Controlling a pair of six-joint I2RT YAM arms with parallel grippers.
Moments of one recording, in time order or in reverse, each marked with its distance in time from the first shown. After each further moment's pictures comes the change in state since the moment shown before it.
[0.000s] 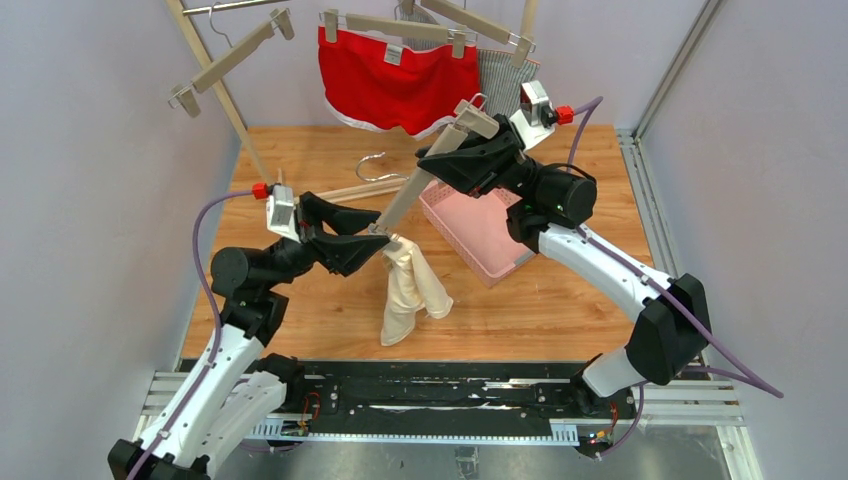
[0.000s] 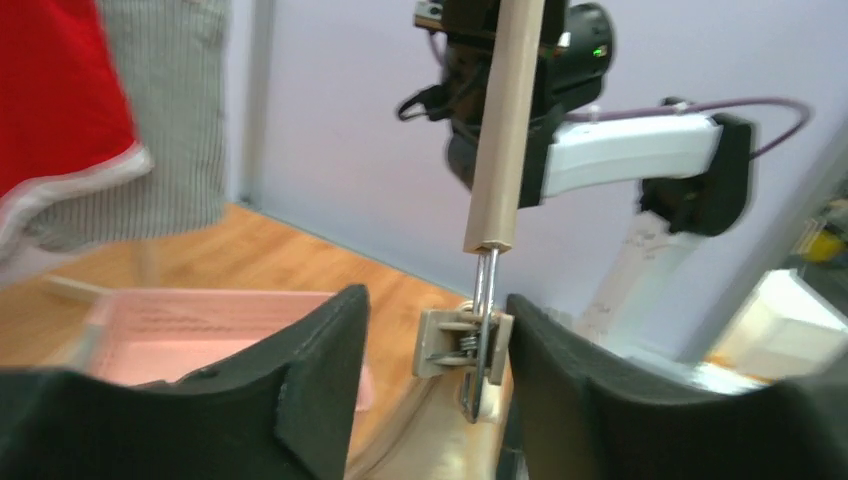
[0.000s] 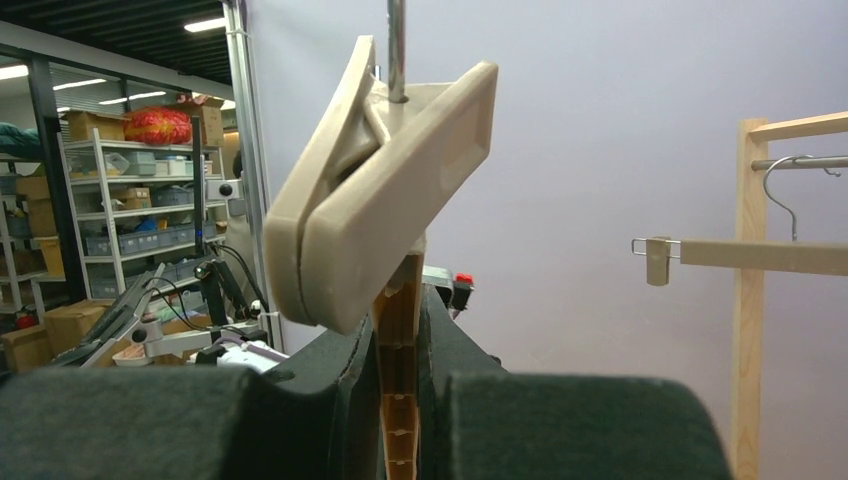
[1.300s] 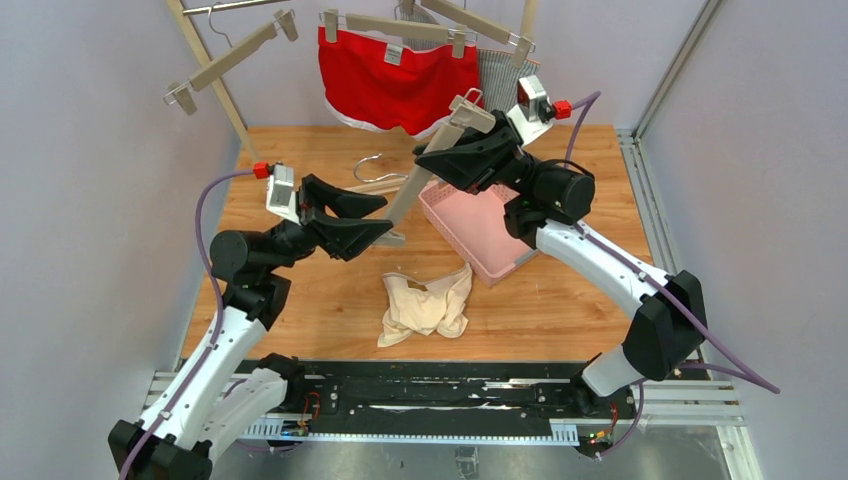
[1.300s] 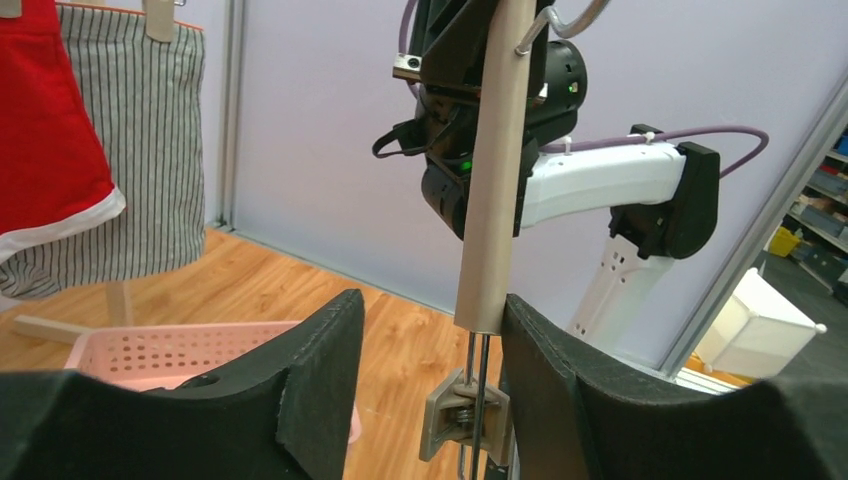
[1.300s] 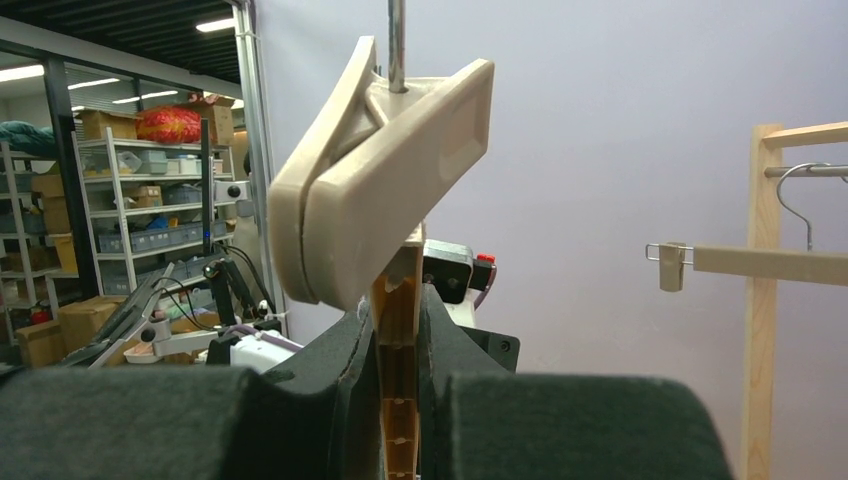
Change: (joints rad) left arm 0.000 0.124 0.096 0.108 0.061 -0.082; right arm 0.004 0.023 0.039 0.002 -0.008 0.019
